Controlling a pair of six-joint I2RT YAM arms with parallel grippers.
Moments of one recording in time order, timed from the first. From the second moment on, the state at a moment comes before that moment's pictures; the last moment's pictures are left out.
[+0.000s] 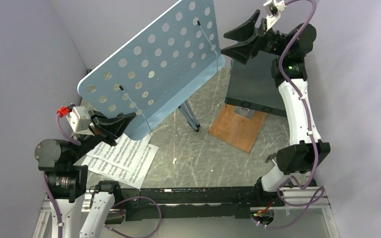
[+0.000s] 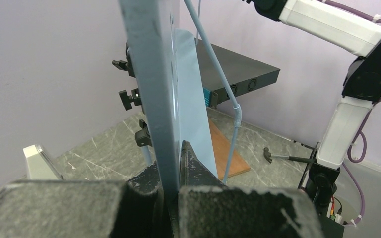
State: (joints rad) left arm -0.03 0.48 0.99 -0.08 0.84 -0.36; right arm 0.05 1.58 1.84 0.29 -1.25 0.60
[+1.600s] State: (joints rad) left arm -0.03 0.43 0.92 -0.39 0.16 -0.60; right arm 0.01 1.71 1.61 0.91 -1.11 1.14
